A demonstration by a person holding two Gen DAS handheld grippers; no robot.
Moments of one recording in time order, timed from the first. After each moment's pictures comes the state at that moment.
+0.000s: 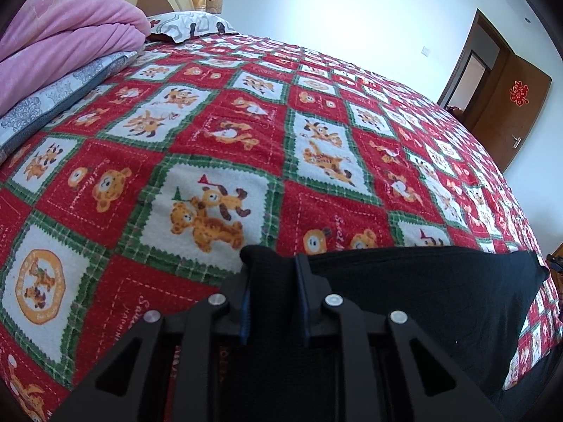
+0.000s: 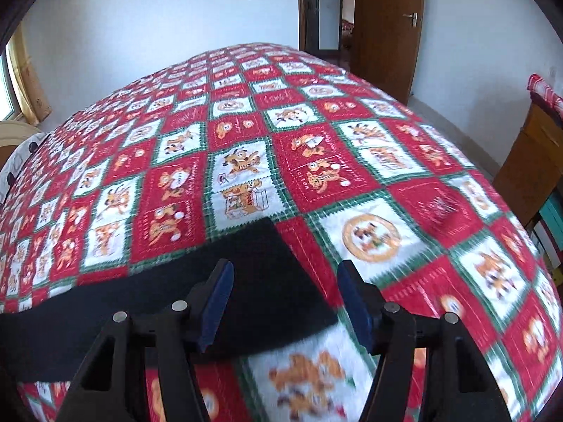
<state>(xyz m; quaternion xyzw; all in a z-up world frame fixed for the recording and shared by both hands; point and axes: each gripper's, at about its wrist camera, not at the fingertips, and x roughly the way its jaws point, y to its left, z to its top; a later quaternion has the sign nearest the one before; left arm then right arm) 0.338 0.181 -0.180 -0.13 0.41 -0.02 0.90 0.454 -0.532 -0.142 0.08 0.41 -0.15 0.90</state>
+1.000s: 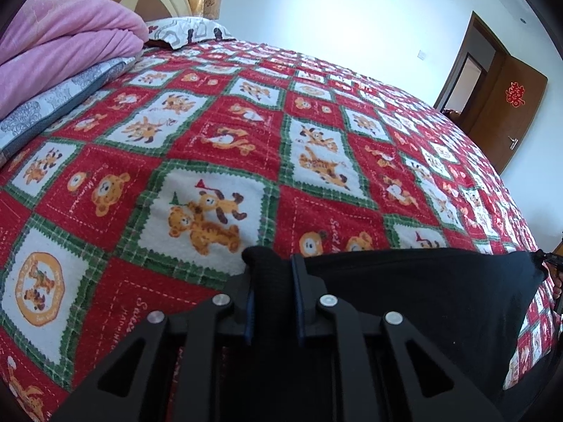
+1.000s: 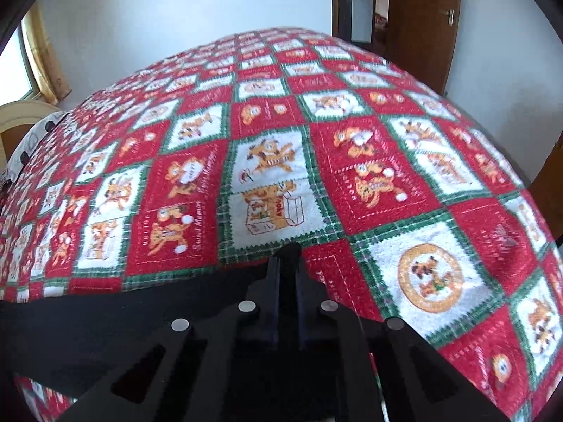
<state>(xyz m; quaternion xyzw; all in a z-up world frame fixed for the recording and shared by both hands) 0.334 0.177 -0.178 -0.12 0.39 -0.02 0.91 0.495 -0.527 -0.163 0.06 0.42 -0.09 0.90</state>
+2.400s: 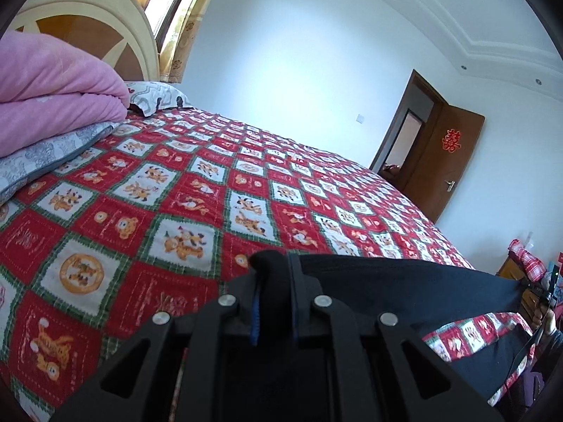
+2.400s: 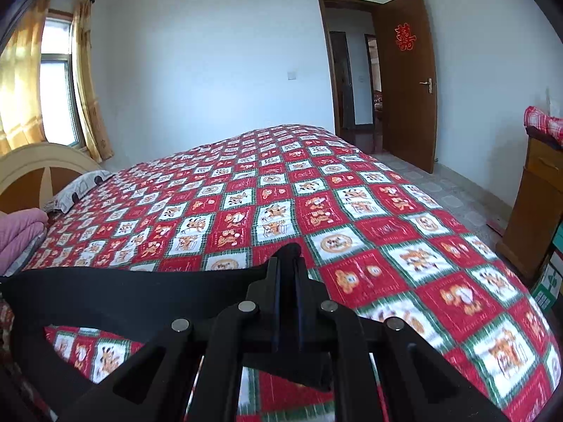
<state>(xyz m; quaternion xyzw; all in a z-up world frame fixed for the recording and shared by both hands) 0.225 0.193 -0.113 -0.18 0.24 -0.12 0.95 0.241 -0.527 -0.071 0.07 0.24 -0.06 0.97</state>
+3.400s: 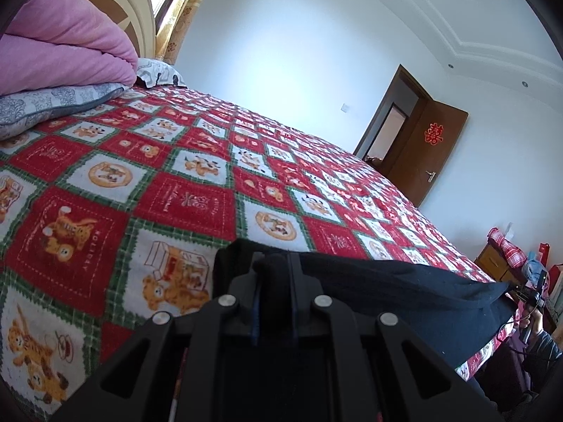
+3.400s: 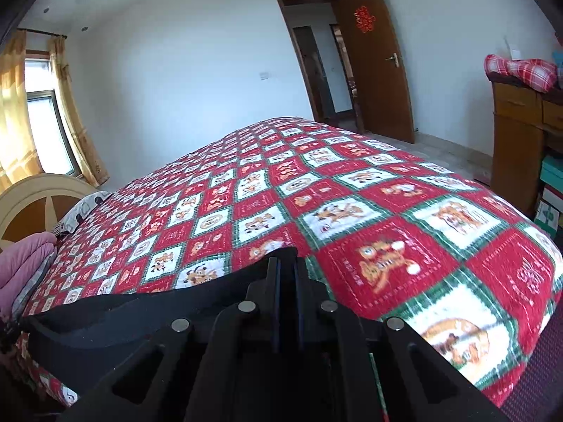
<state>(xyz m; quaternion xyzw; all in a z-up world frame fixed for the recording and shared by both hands) 0.149 0.215 -0.170 -0.20 0.25 -0.16 0.93 0.118 -0.551 -0.127 0.15 0.23 -0.09 0.96</state>
